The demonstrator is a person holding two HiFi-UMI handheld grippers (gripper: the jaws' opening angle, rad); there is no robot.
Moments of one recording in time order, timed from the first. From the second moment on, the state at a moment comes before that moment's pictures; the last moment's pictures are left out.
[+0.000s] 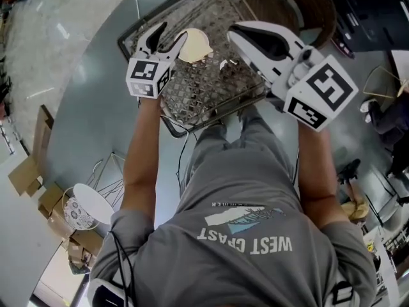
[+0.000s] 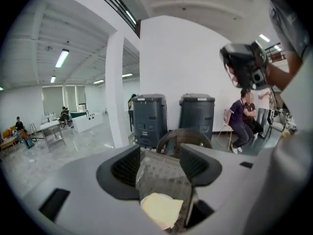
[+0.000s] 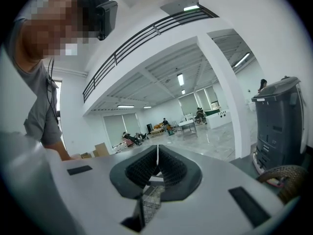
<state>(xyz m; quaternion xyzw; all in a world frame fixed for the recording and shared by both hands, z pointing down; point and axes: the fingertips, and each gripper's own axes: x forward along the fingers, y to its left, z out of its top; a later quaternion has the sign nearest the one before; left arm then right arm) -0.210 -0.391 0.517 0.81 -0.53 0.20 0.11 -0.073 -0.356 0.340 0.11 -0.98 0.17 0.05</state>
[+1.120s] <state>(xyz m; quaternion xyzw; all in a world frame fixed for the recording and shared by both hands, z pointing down) -0.218 -0.167 0.146 0.87 -0.48 -0.08 -0.12 -0.090 -0.221 0.179 0.07 -1.00 0.05 -0.05</state>
